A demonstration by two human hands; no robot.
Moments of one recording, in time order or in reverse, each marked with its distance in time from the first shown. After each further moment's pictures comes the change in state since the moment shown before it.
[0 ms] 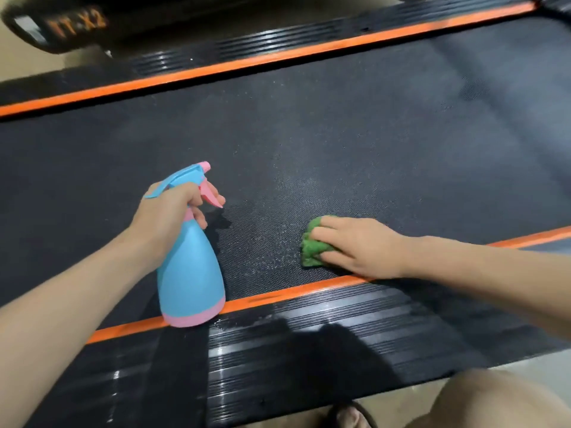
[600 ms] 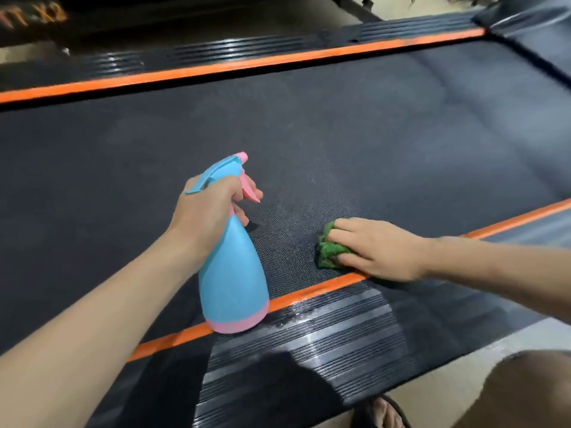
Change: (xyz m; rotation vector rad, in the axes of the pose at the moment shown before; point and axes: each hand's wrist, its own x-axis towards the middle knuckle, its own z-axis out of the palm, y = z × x) left_hand 0.012 -0.021 -0.024 -0.138 -0.211 0.072; right_hand 0.025 -0.047 0.013 -0.098 -0.048 0.114
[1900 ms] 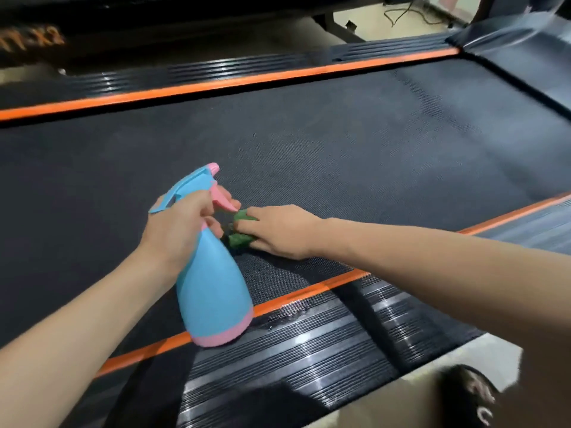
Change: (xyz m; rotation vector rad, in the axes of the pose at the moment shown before) left_hand -0.019 0.000 -0.011 -0.081 0.051 0.022; right_hand 0.115 -0.030 0.007 -0.118 0.047 -0.075
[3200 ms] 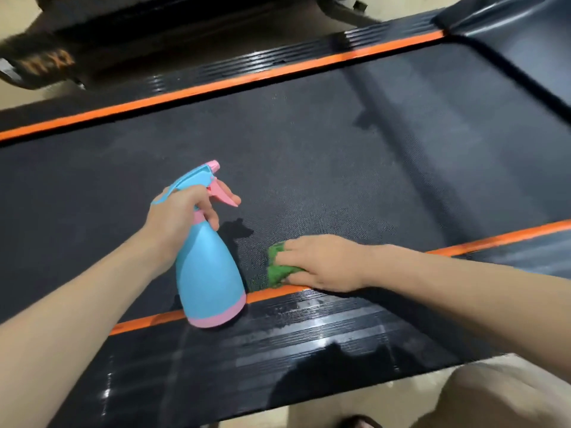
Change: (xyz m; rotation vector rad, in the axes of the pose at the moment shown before) left_hand 0.014 0.039 0.278 0.194 0.087 -0.003; right_hand -0.263 0.197 -0.019 0.311 -0.104 -0.160
